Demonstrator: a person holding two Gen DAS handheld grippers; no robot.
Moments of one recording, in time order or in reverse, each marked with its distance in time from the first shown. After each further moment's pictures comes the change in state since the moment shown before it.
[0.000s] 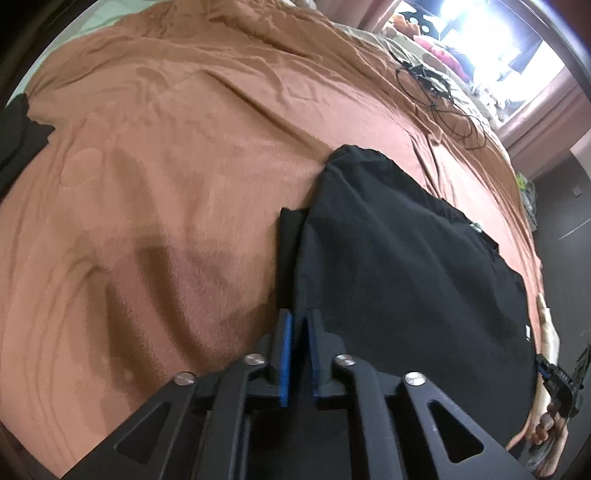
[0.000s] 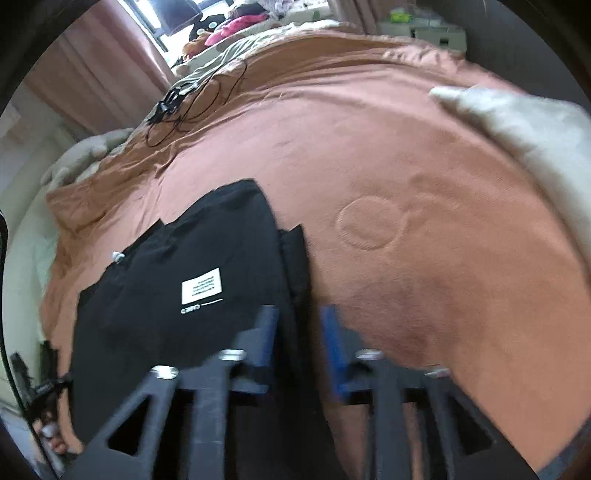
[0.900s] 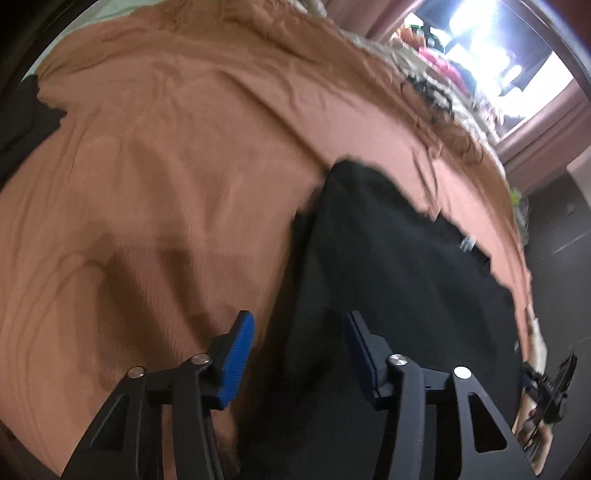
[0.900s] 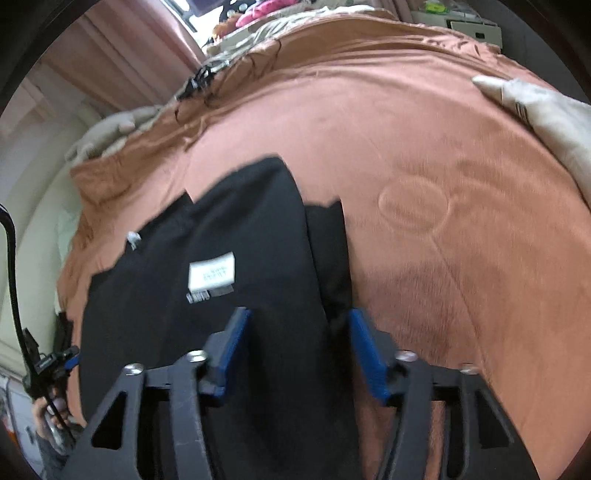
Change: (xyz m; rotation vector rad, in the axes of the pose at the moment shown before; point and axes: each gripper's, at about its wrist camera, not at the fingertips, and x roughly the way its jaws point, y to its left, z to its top) left arm -0.001 0.012 -0.004 -0.035 -0.009 -0.023; right arm 0.028 0.006 -0.010 -0.058 0.091 0.136
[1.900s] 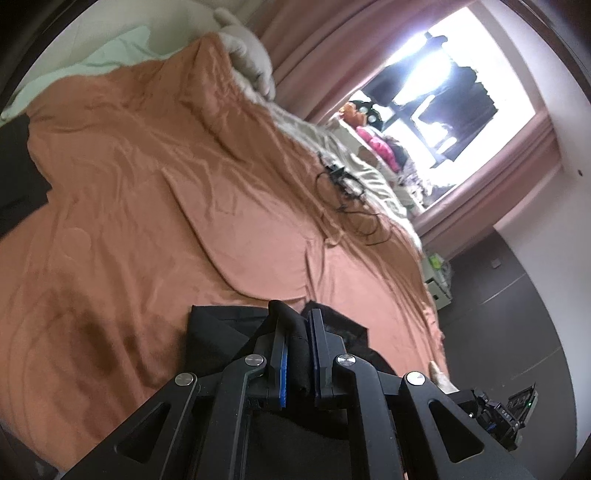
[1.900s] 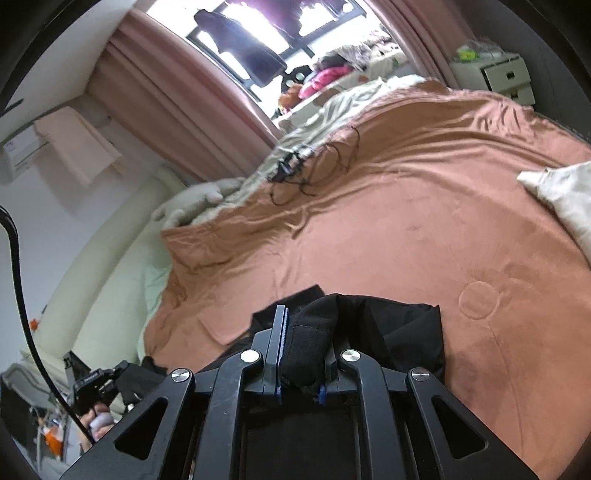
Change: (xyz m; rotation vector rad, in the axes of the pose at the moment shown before) left arm -0.128 -0.054 0.036 -0.064 -0.278 -0.287; right arm -0.115 0.055 0.032 0.015 -0.268 0.306
